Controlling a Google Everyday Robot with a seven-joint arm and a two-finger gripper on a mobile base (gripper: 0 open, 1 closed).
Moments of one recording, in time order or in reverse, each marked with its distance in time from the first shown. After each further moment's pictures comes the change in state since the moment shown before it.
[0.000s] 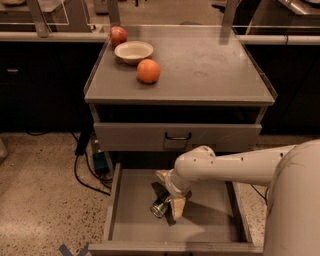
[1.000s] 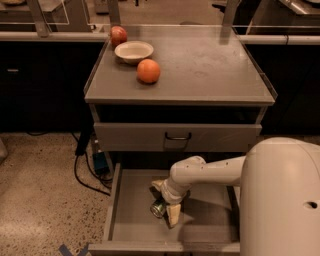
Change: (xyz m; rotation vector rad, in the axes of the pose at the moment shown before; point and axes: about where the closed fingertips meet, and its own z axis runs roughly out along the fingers) arm 0.003 0.009 0.077 -0.069 -0.062 -0.042
